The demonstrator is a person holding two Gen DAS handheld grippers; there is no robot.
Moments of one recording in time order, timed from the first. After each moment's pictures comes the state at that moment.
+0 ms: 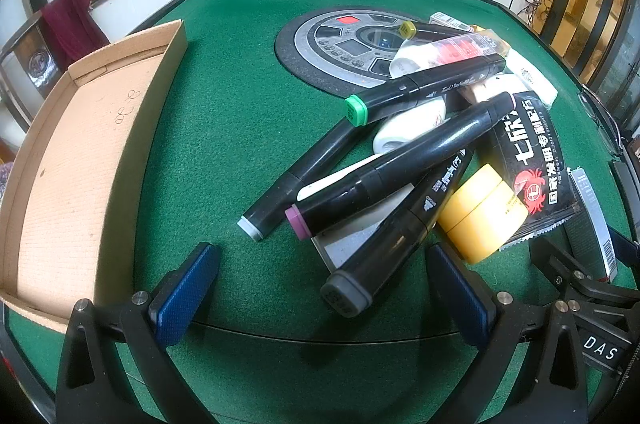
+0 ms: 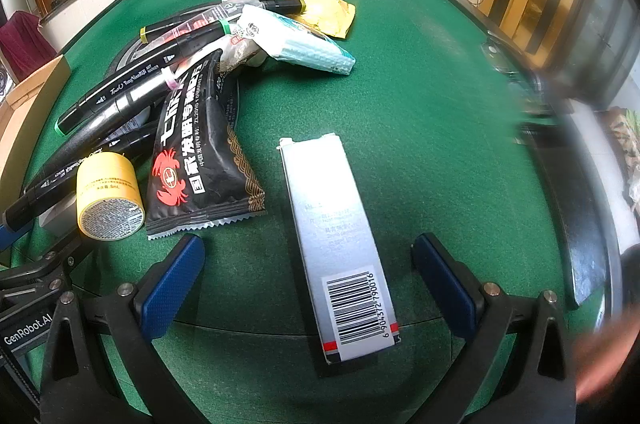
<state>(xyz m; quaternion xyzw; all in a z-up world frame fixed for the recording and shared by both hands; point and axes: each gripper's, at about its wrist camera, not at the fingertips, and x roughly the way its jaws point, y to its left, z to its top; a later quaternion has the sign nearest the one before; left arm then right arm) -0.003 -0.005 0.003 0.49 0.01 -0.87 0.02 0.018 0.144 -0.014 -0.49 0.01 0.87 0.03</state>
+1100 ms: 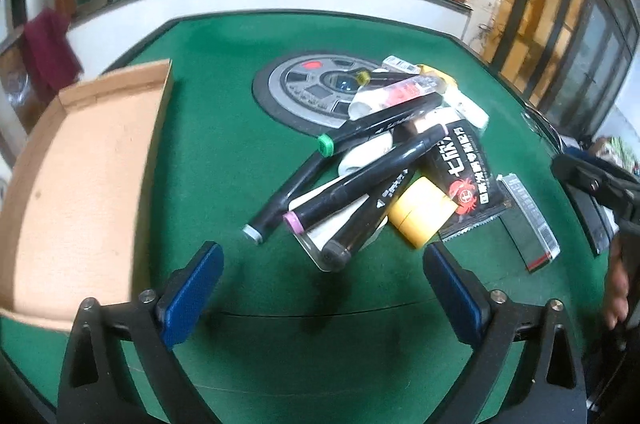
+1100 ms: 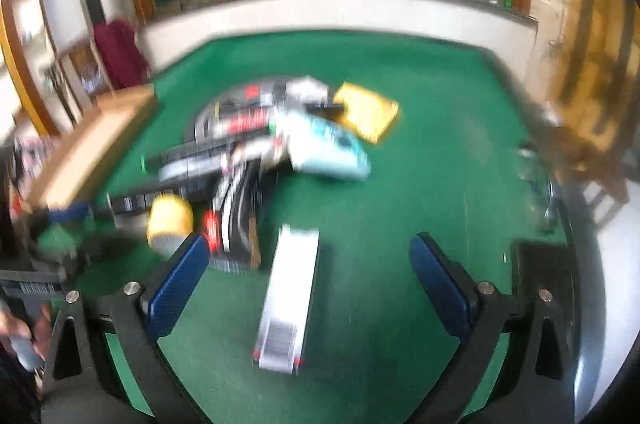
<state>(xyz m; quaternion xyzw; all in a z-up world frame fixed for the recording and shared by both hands) 0.030 -0.022 0.040 0.42 0.02 -0.90 -0.07 0.016 0.196 0.051 -0.37 0.01 0.92 -0.16</state>
